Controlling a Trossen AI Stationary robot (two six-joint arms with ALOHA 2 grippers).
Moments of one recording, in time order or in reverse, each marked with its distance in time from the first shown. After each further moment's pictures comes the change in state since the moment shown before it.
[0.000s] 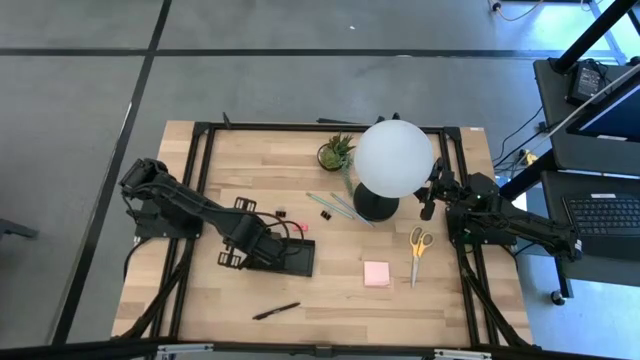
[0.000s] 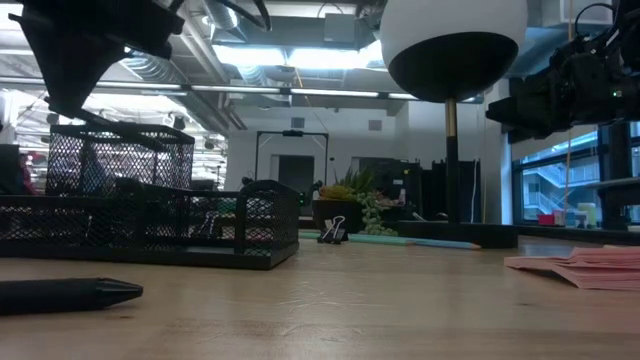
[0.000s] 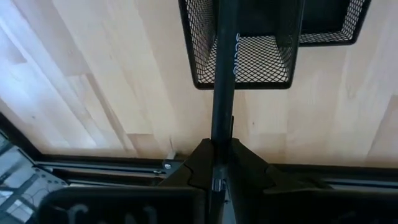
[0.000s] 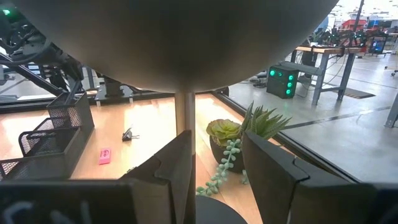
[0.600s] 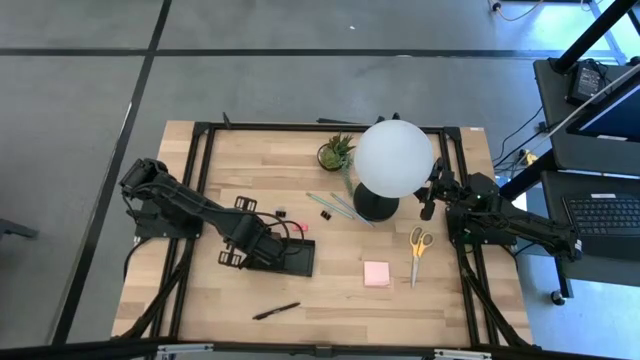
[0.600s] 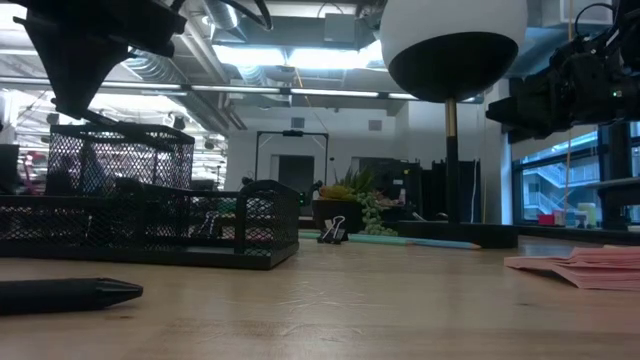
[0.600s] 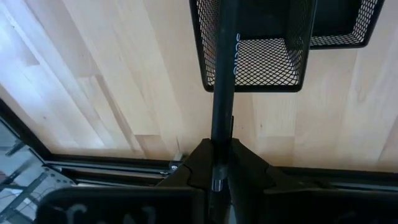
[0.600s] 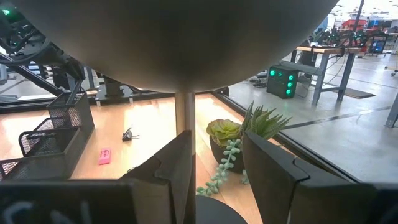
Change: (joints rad) left arm -0.001 0.000 0.000 0.000 -0.029 0.000; right arm 0.000 0.000 0.000 0.000 0.000 0.000
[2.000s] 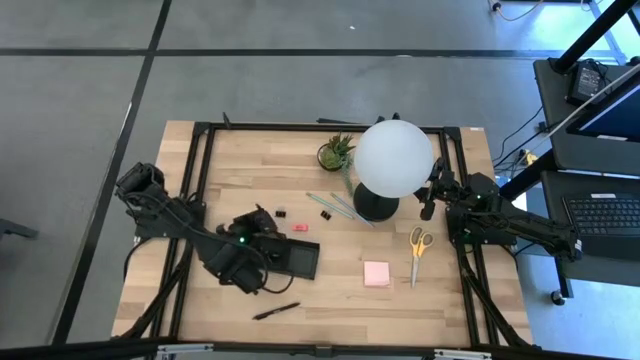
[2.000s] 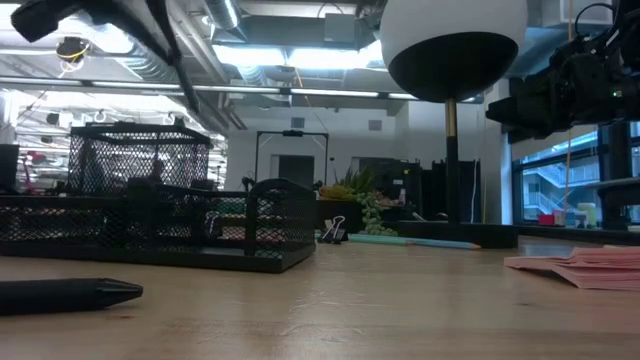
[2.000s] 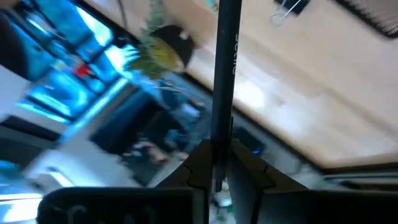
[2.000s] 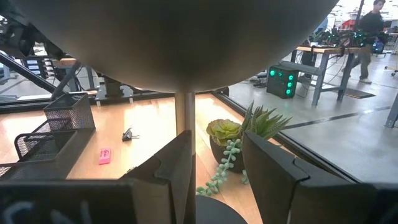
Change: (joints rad) left arm -0.238 0.000 0.000 0.000 -0.836 0.647; right arm 0.000 0.000 0.000 0.000 0.000 0.000
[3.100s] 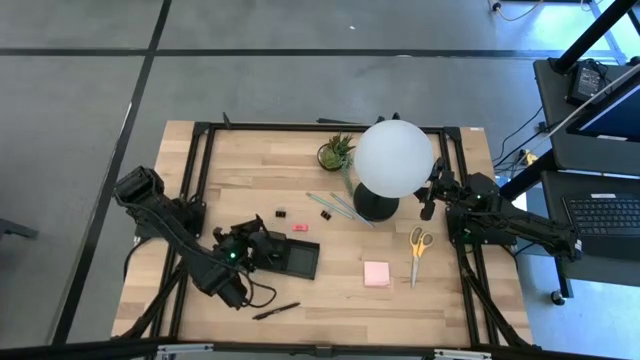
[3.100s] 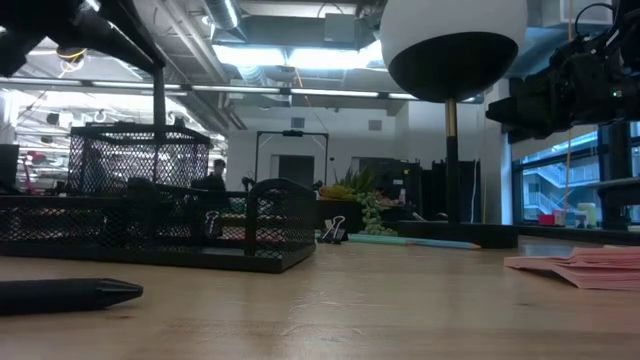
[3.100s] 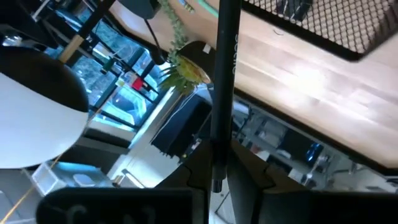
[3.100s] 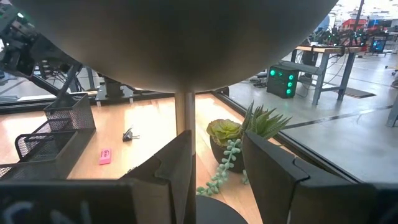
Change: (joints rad) left arm -0.134 0.028 -0.178 0.101 -0.139 0.029; right arm 0.000 0.000 0.000 0.000 0.000 0.003
